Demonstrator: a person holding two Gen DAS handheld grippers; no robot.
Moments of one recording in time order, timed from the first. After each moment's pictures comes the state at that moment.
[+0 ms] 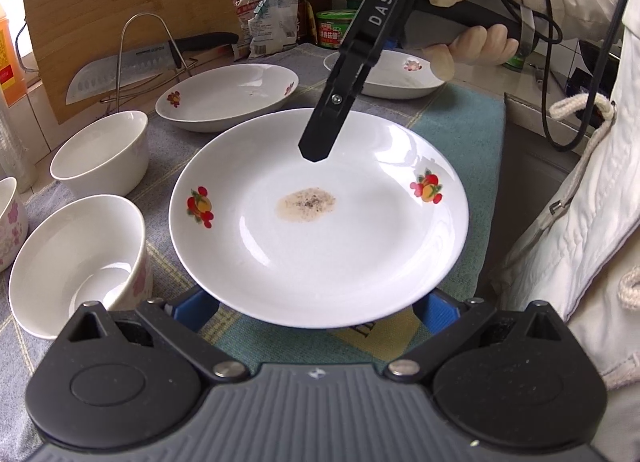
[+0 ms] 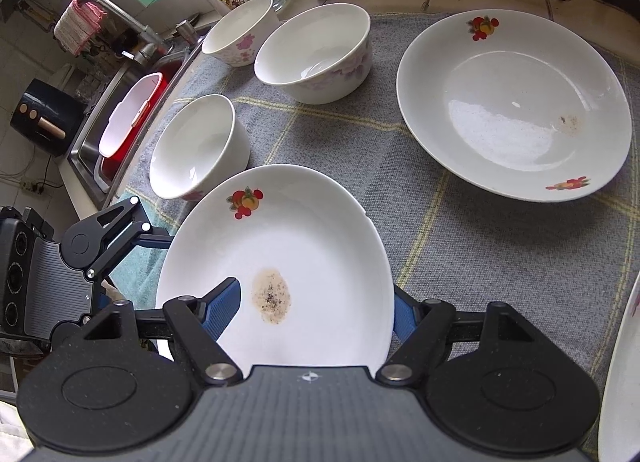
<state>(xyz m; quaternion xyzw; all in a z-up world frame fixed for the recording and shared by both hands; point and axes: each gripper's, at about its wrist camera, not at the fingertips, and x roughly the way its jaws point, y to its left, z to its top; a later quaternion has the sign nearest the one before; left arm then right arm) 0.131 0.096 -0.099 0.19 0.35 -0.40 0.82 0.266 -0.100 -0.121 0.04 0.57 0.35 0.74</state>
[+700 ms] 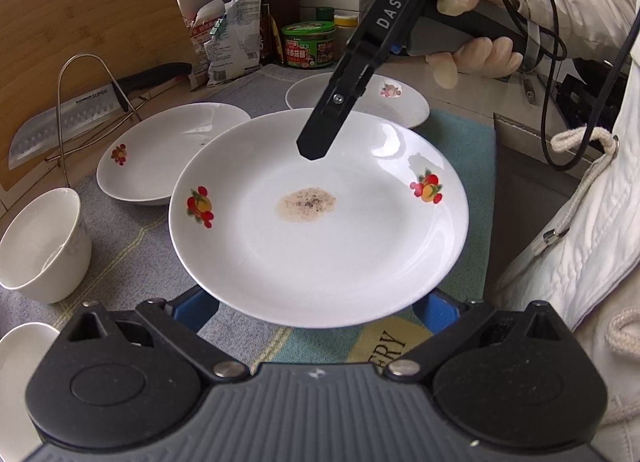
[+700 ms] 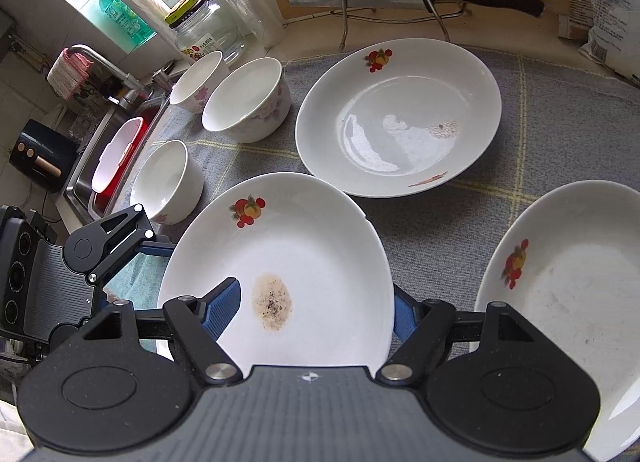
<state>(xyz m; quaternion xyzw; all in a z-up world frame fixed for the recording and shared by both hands) 0.161 0.019 -0.083 0.20 0.35 -0.44 0.81 0.271 -0.195 -0.105 0.08 0.54 0.33 0.77</state>
